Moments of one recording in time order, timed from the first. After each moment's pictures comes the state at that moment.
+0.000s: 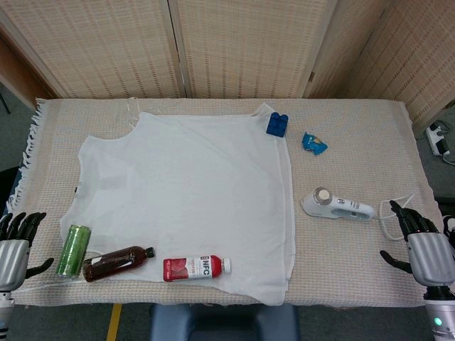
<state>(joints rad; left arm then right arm) -0.10 -1.14 -0.05 -1.58 1.47 1.50 0.17 0.05 -1.11 0.06 -1.64 -1.53 1.53 -0.09</state>
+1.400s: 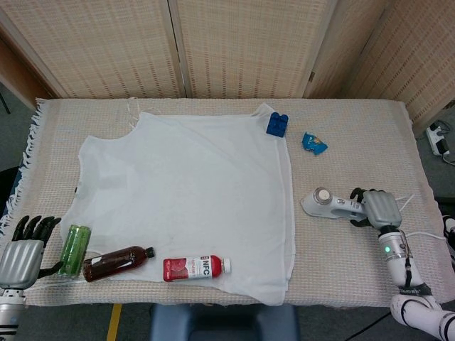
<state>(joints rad) -0.13 -1.17 -0.04 -1.57 1.45 1.42 0.21 0.41 -1.35 0.18 -1.29 -1.12 0.95 -0.15</state>
